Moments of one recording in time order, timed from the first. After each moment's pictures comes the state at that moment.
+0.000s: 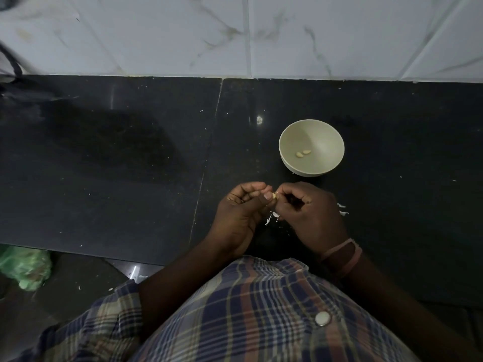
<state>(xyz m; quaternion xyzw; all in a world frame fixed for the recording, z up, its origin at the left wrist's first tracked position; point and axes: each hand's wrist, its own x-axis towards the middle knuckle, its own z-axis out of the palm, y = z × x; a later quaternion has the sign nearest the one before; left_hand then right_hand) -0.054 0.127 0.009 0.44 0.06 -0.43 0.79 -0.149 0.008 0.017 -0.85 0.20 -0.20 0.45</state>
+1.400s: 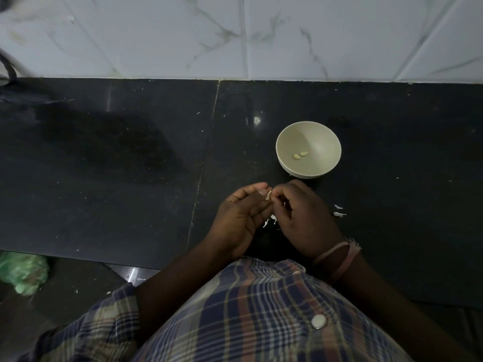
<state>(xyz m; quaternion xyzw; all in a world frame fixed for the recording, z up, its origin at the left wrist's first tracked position) -0.050 0.125 0.012 0.45 0.08 -0.47 0.76 -0.147 0.010 0.008 -0.90 0.18 -0.17 0.35</state>
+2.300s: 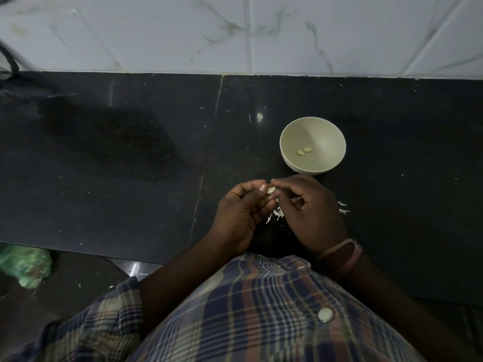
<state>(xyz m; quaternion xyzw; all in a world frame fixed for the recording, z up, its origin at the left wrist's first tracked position) -0.050 0.125 0.009 0.46 0.10 -0.45 0.76 -0.148 0.012 0.013 -0.85 0.22 -0.23 0.42</state>
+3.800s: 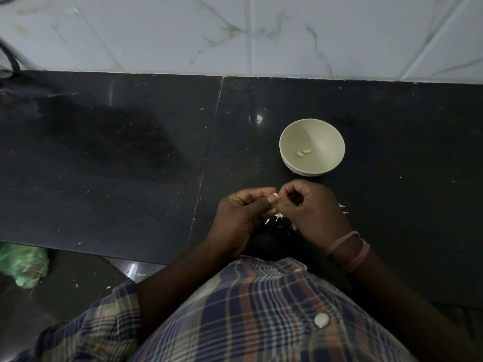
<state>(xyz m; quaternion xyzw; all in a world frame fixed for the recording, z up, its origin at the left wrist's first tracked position) -0.055 0.135 0.012 0.53 0.00 -0.45 0.72 -0.146 0.003 0.026 -0.81 0.28 -0.09 0.51</state>
